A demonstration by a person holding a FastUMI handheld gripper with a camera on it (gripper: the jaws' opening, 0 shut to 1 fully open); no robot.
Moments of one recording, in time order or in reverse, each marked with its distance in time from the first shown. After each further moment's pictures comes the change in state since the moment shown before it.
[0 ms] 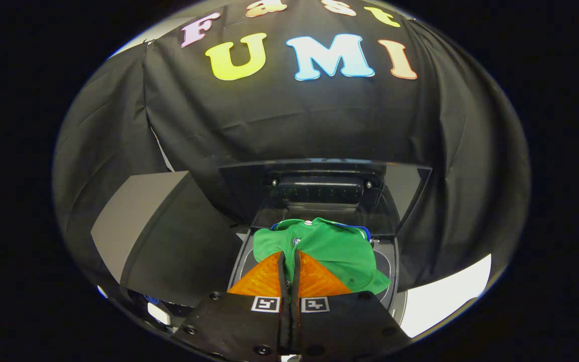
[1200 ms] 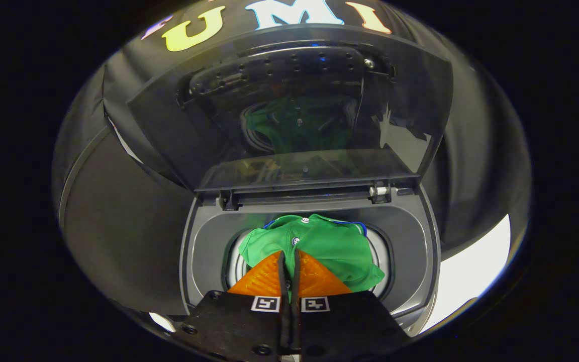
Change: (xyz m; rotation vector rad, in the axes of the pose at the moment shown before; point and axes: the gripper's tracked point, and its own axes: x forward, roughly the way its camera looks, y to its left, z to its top) arm 0.125 -0.046 -0.093 0.119 0.165 -0.107
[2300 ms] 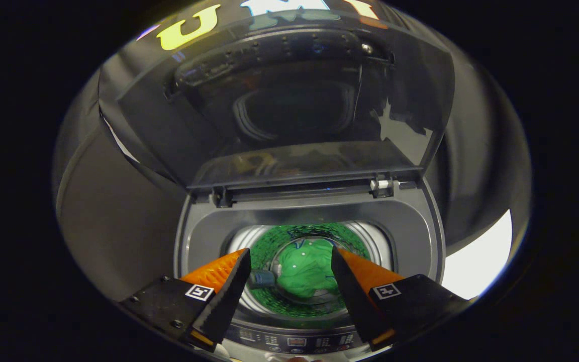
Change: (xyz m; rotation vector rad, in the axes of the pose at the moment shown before) arm -0.010 0.013 0.012 0.050 -0.012 0.034
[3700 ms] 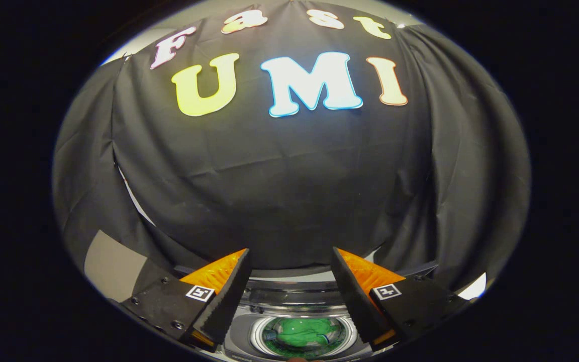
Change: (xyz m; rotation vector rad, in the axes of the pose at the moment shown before) arm -0.079 0.030 0.238 -0.131 -0.331 -0.045
